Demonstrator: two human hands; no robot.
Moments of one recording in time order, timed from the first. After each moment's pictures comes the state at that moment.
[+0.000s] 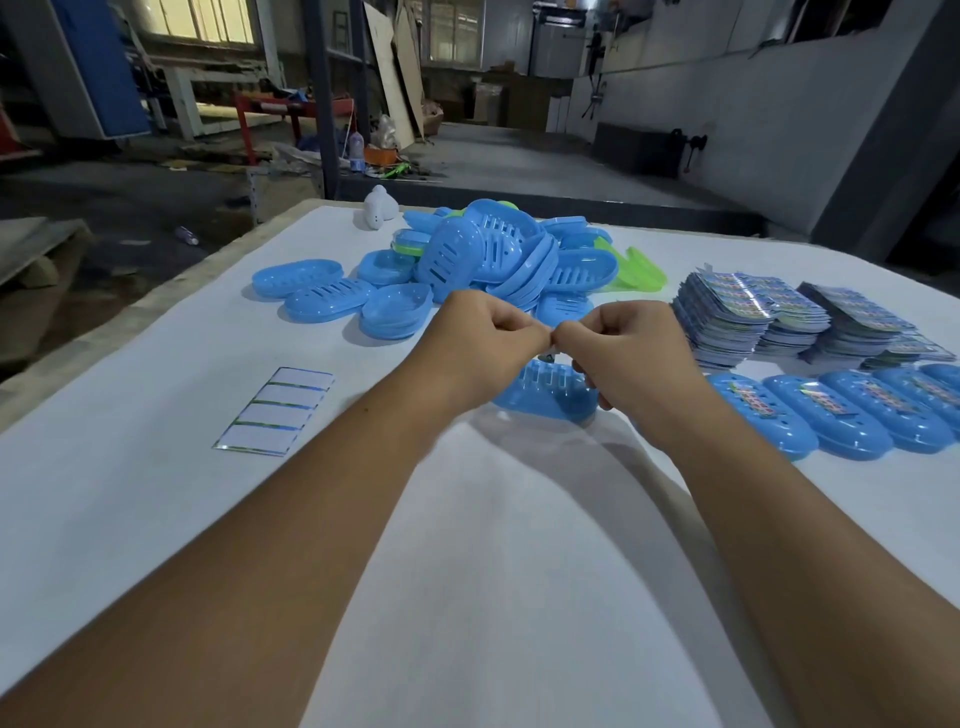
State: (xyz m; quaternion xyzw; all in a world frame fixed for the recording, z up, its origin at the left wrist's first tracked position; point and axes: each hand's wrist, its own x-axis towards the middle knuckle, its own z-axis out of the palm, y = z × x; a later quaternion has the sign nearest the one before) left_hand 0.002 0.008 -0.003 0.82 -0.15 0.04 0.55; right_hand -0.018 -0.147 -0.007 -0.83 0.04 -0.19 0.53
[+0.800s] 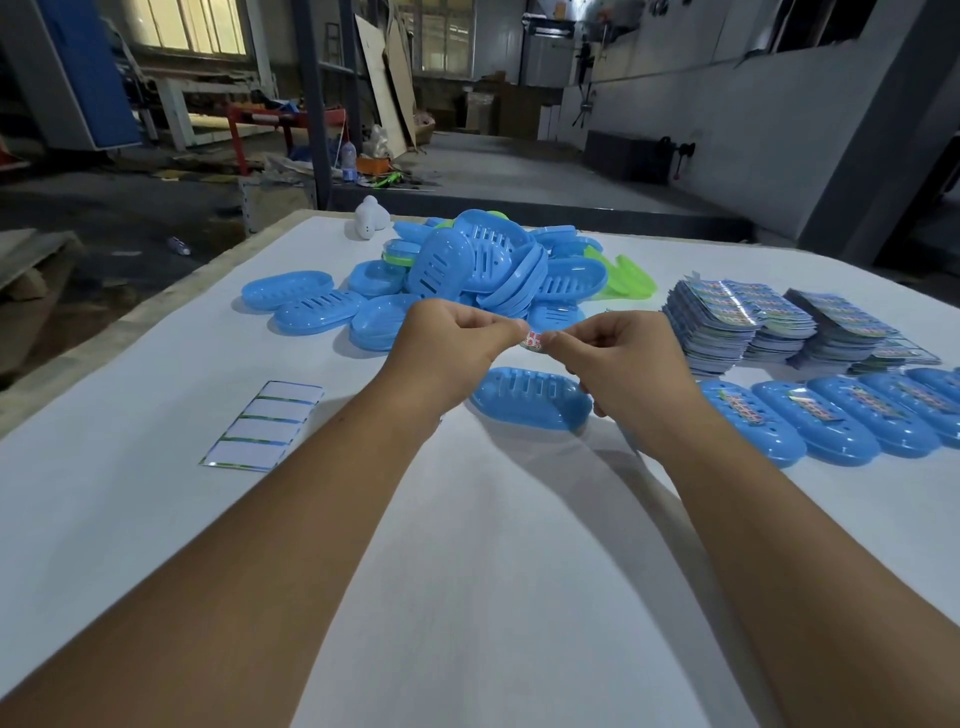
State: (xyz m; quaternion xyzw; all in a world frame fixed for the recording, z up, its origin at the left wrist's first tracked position) left_hand 0.010 0.012 -0.007 0.79 -0.08 0.06 0.61; right_hand -0.012 -0.157 -0.014 -0.83 0.04 -0.20 0.52
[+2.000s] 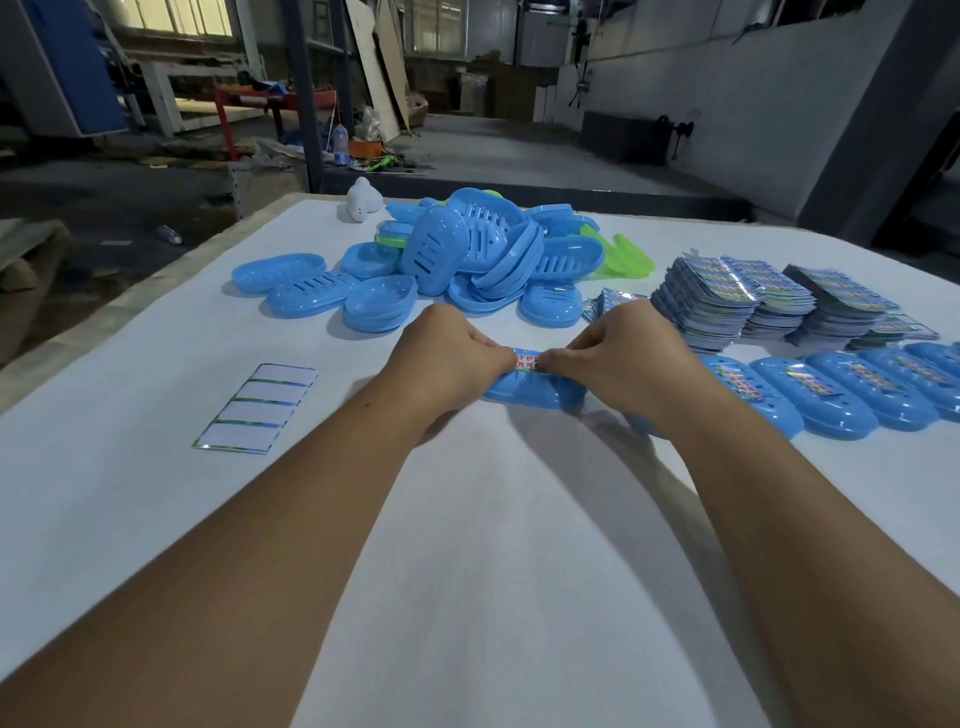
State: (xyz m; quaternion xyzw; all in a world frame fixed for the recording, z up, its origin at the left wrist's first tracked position) left_hand 0.018 0.007 -0.025 0.89 -0.05 0.03 0.44; right_hand -0.012 -0.166 -0.011 -0.94 0.09 -0.12 0.29
